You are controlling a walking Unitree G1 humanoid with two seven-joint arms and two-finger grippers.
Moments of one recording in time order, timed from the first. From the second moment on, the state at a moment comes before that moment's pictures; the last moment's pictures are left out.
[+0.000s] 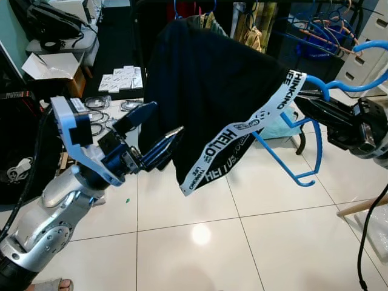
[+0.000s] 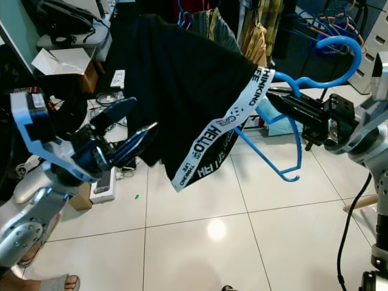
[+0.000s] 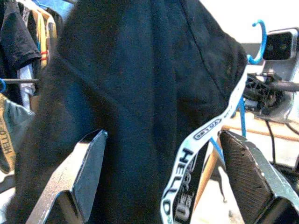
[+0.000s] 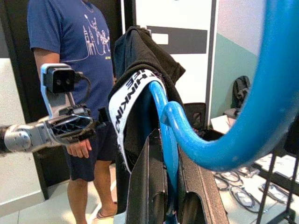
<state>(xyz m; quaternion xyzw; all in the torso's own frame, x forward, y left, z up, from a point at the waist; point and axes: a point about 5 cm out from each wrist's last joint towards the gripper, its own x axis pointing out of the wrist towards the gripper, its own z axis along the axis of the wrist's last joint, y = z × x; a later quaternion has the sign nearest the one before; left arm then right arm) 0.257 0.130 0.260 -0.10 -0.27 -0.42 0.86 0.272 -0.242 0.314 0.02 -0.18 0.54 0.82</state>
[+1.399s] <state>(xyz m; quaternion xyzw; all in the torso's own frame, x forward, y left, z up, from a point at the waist) 0.265 0.160 0.332 -0.09 -0.38 -0.34 0.85 0.289 -0.272 0.270 0.05 -0.14 0.39 0.91</state>
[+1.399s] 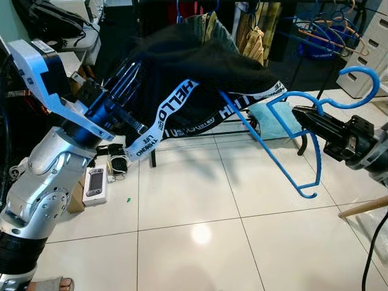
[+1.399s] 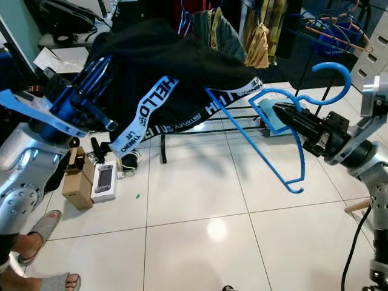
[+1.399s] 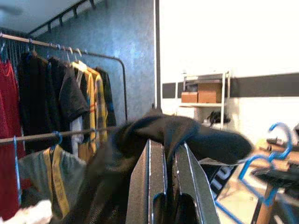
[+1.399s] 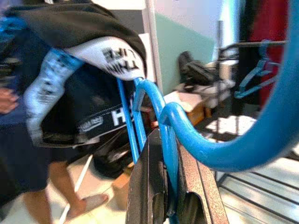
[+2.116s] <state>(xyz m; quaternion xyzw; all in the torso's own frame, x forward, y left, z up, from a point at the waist) 0.244 0.155 0.329 -0.15 -0.36 -0.43 0.82 0.316 -0.293 0.282 0.12 -0.21 0.28 0.93</state>
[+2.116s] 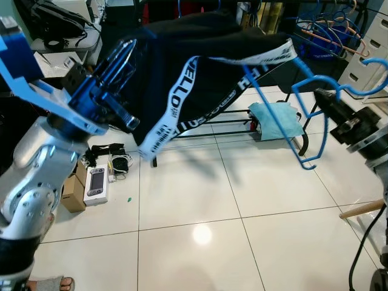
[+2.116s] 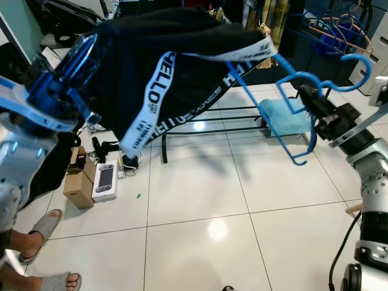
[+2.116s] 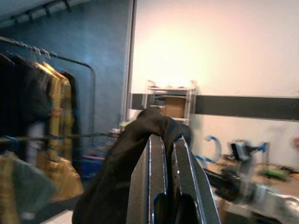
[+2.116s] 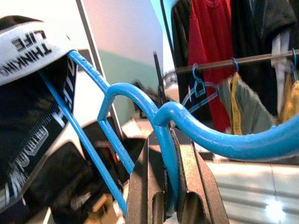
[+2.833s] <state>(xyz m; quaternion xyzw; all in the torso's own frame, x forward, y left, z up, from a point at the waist) 0.243 0.117 0.280 -0.10 -0.28 -0.46 0.84 0.311 -0.266 0.282 0.13 -0.20 0.35 0.91</state>
